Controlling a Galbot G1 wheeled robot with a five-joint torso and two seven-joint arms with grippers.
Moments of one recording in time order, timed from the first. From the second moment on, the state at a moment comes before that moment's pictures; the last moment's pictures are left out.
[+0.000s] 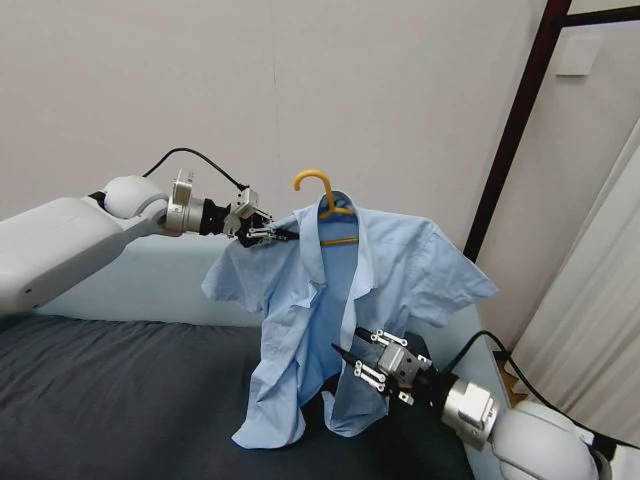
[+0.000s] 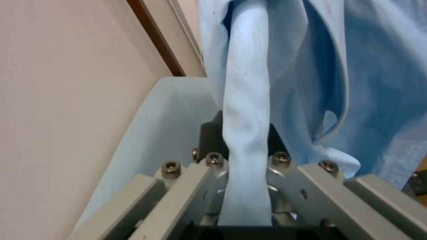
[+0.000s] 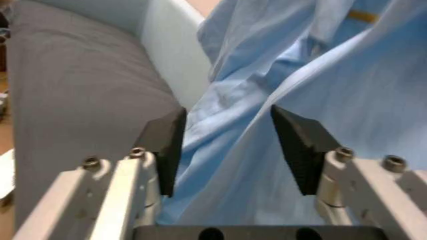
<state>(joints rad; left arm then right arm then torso) -0.51 -0.70 0.99 -1.21 -1.06 -0.12 1.00 -0.91 0.39 -0.18 2.30 0.44 -0.04 0.04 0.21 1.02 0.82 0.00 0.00</state>
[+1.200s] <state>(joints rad) -0.36 -0.82 0.88 -1.21 -0.96 -0.09 1.26 -0.67 0.04 0.16 2.30 1.18 -0.41 -0.17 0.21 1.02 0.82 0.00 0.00</state>
